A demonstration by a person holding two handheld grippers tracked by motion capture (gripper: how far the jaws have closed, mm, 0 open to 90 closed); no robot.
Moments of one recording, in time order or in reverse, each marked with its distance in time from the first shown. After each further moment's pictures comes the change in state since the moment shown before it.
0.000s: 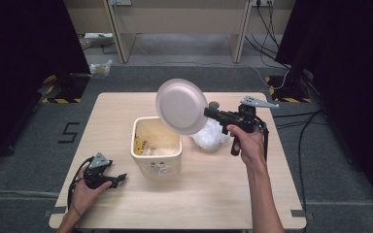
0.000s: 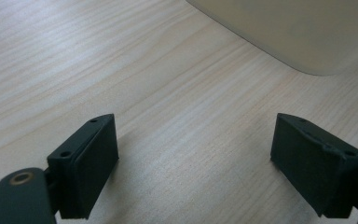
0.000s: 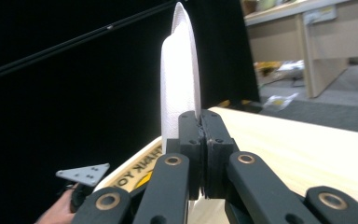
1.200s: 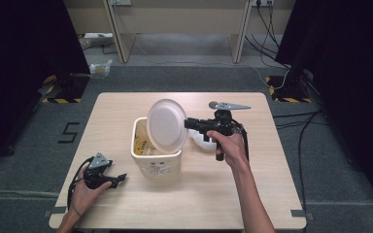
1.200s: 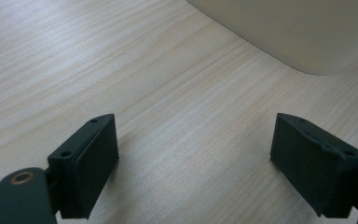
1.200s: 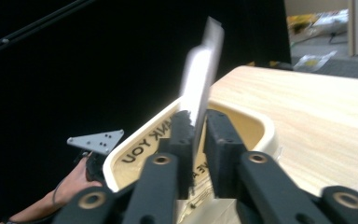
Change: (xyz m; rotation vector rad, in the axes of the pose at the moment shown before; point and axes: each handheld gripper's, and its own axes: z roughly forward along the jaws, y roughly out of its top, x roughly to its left) left arm 0.000 0.000 -0.001 0.003 -0.001 0.000; right arm 0.001 -0.027 0.050 0.155 0.079 0.041
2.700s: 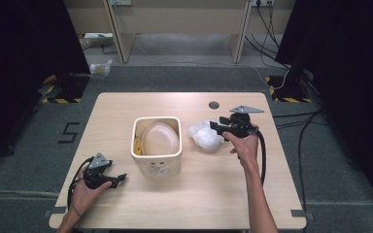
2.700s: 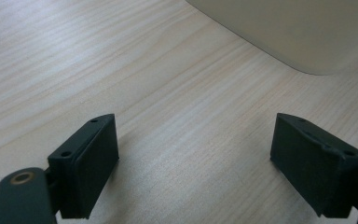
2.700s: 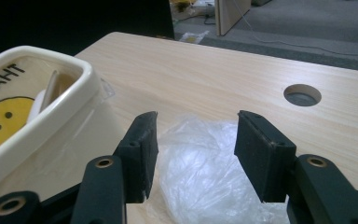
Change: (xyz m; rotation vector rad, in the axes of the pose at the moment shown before) left arm 0.000 0.000 0.000 -0.001 0.002 0.002; right arm -0.049 -0.019 -0.034 0.108 -0.483 -0.074
